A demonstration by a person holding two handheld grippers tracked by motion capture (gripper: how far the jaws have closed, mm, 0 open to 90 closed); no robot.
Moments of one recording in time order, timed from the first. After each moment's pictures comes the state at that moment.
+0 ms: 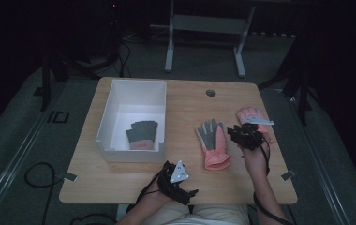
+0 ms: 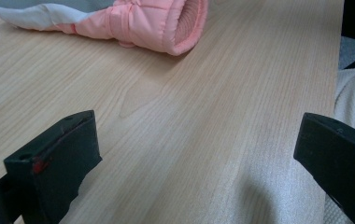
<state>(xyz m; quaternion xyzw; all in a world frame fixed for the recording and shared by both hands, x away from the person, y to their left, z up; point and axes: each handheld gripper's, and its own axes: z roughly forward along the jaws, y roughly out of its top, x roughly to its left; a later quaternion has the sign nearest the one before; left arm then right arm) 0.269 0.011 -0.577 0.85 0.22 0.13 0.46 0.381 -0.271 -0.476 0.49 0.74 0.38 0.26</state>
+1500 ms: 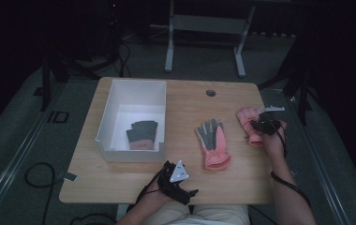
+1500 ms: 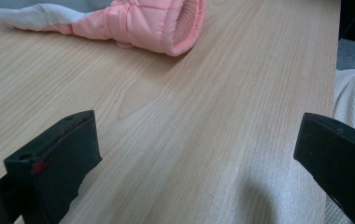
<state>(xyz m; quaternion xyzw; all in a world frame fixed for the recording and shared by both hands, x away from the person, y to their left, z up) 0.270 0.012 -0.577 0.85 0.22 0.12 0.46 0.486 -0.369 -0.530 0.54 0.74 0.26 0.29</state>
